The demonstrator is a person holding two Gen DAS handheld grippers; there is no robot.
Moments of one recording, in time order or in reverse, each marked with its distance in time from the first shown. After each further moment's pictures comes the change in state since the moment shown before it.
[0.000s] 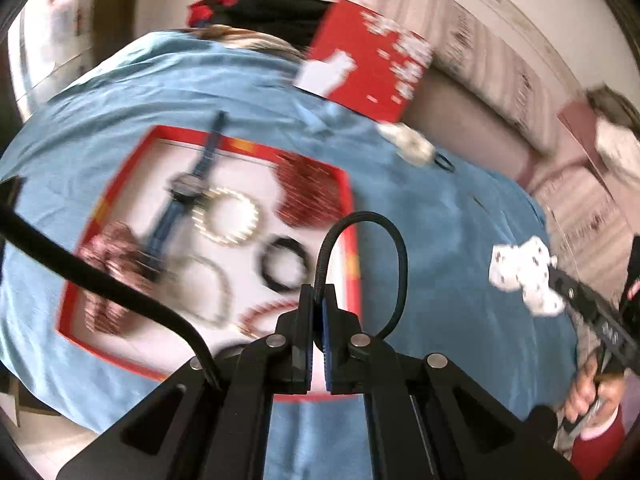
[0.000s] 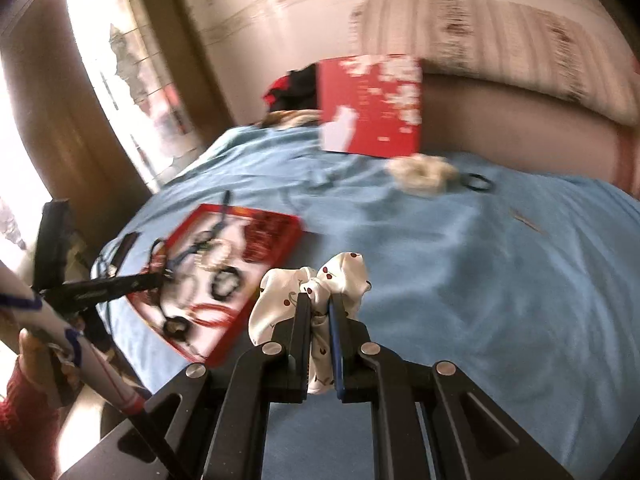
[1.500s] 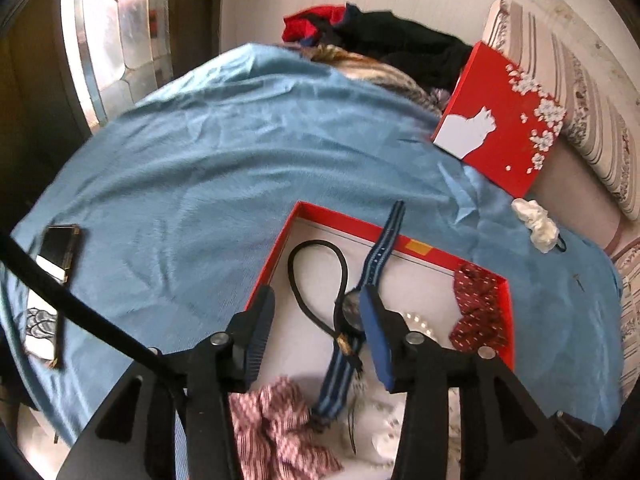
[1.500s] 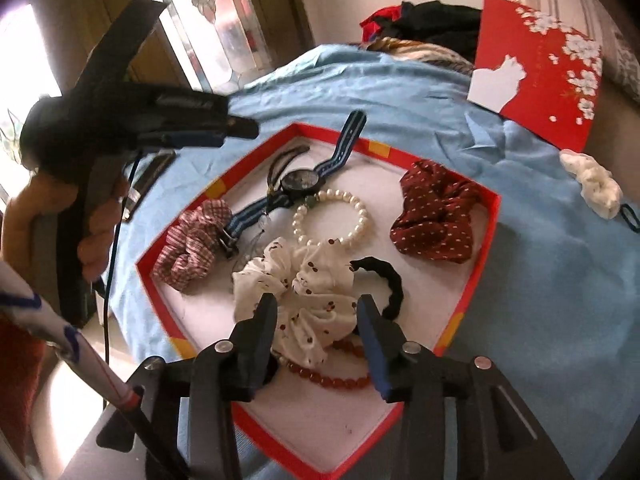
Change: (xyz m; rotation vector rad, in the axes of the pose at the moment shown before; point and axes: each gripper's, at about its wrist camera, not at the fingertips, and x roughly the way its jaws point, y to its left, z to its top) left arm 0.029 0.112 0.092 -0.091 -0.074 0.269; right arm 0.166 0.144 0.001 -0.190 0.198 0.120
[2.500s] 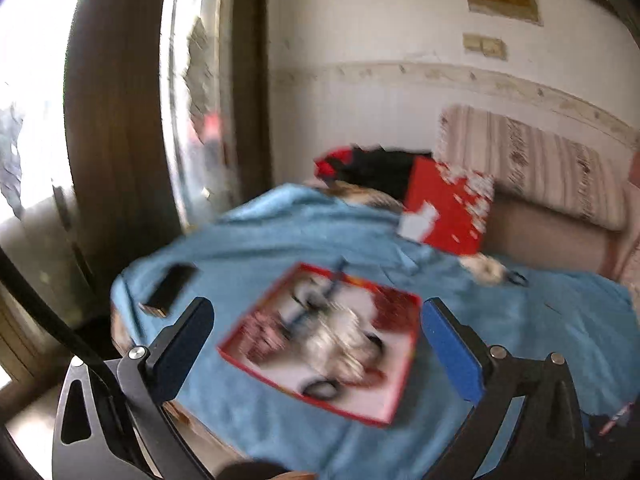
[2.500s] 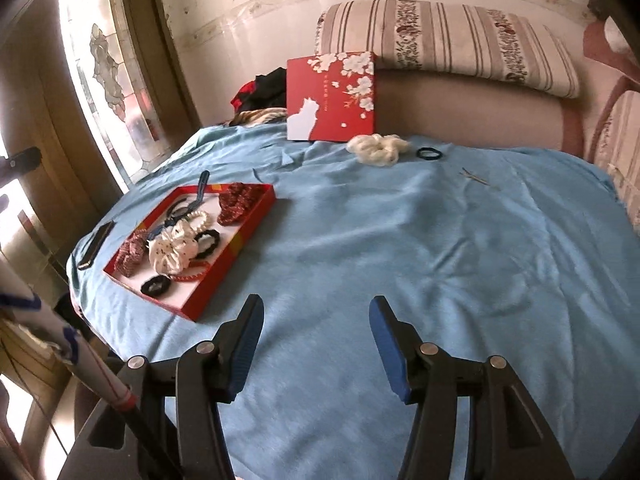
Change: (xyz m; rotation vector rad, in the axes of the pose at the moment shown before) left arm -0.241 -0.145 -0.161 0.019 -0.468 0.214; right arm -0.201 -0.085 -0.155 0.260 -0.244 -0.288
